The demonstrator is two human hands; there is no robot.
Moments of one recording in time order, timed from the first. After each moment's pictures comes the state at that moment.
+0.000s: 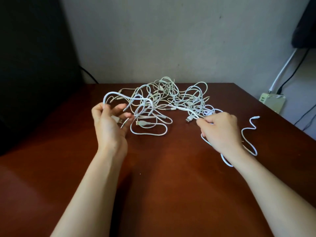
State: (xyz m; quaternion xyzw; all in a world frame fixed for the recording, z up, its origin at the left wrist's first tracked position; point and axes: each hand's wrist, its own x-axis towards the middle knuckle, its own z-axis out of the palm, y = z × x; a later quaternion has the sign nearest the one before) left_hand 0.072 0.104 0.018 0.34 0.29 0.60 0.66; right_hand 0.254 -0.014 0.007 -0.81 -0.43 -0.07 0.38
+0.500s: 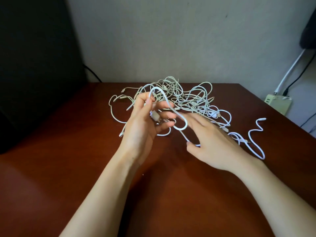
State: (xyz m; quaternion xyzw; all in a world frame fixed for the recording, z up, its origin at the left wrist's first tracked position) left_hand 0.092 0.077 0.025 0.51 0.11 0.44 0.73; right_hand 0.237 -0.020 0.008 -0.71 -0.67 -0.03 0.21
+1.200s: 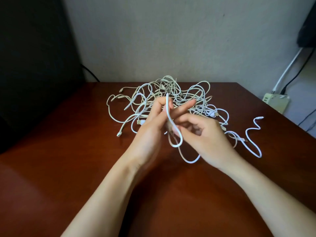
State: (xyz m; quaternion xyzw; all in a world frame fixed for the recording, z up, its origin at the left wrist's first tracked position) left_hand 0.105 0.064 0.015 0.55 0.01 0.35 0.76; right_hand 0.212 -0.017 0.011 -0.58 -0.59 0.14 0.54
